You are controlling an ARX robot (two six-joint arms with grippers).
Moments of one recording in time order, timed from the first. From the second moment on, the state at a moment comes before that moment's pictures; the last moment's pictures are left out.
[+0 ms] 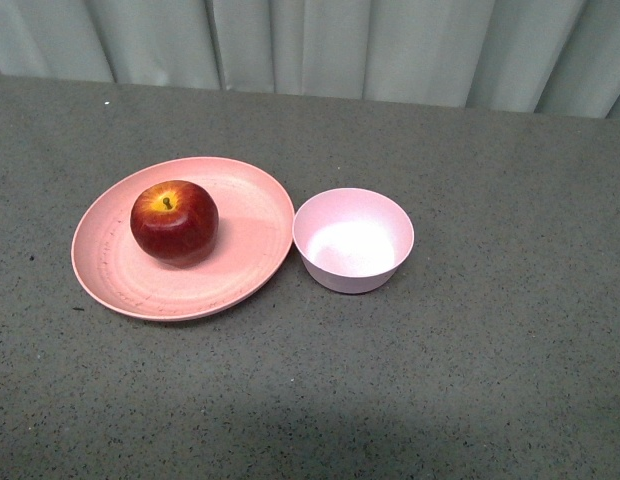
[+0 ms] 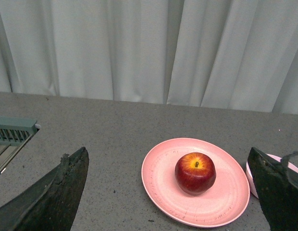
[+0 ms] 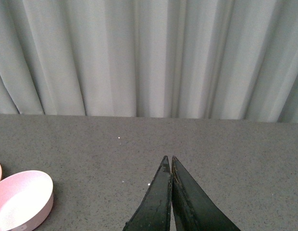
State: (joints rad) left arm 0.00 0.00 0.02 0.00 0.00 0.00; right arm 0.00 0.67 0.01 0.65 0.00 -0.01
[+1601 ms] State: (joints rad) left arm 0.00 0.00 0.02 0.00 0.00 0.00; right arm 0.00 0.00 0.01 0.00 0.00 -0.01
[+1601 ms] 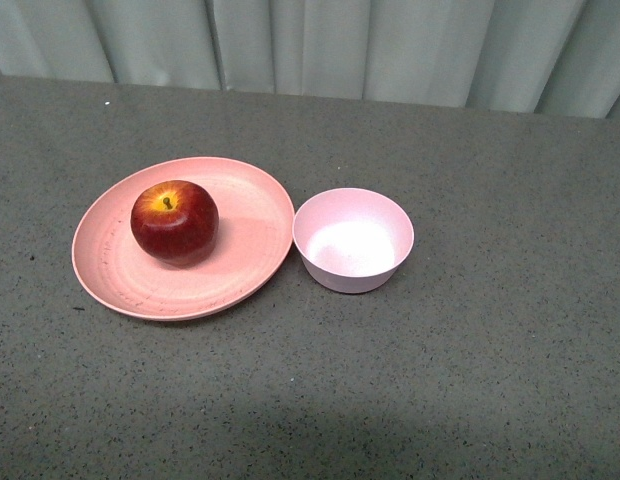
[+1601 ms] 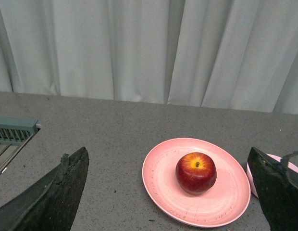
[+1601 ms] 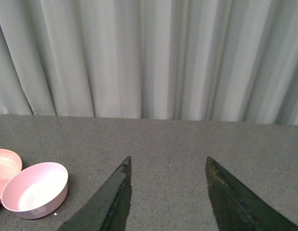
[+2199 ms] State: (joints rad) left arm -0.07 0.09 0.04 -0.02 -0.25 -0.03; right arm 0.00 0.00 0.01 0.00 0.00 -0.01
